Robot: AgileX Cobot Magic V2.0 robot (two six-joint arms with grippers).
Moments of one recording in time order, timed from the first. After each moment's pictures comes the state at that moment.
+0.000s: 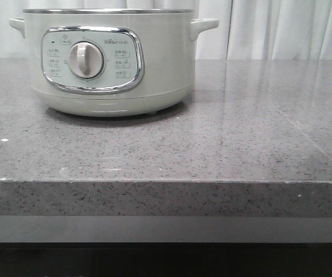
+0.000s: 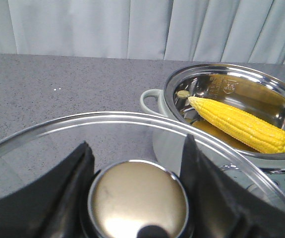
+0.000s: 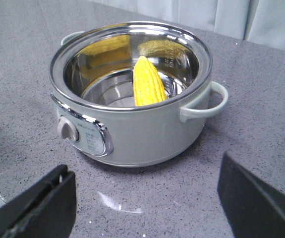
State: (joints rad) left arm -0.12 0.64 -0.86 -0.10 0.57 0.03; right arm 0.55 0.89 -0.87 0.17 0.33 -0.08
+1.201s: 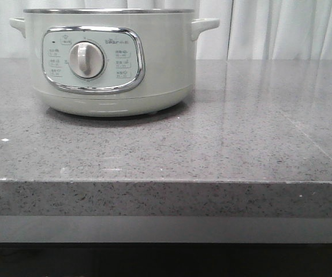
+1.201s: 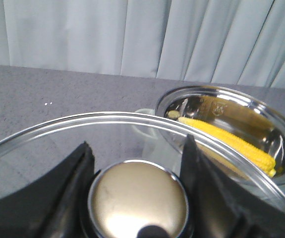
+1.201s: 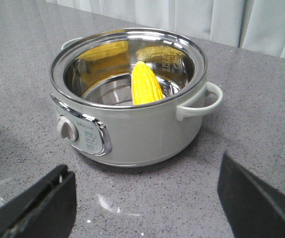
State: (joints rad) left arm -0.12 0.66 -0.86 -0.16 0.47 0.03; right arm 0.55 0.84 -0.81 0.17 0.29 -0.08
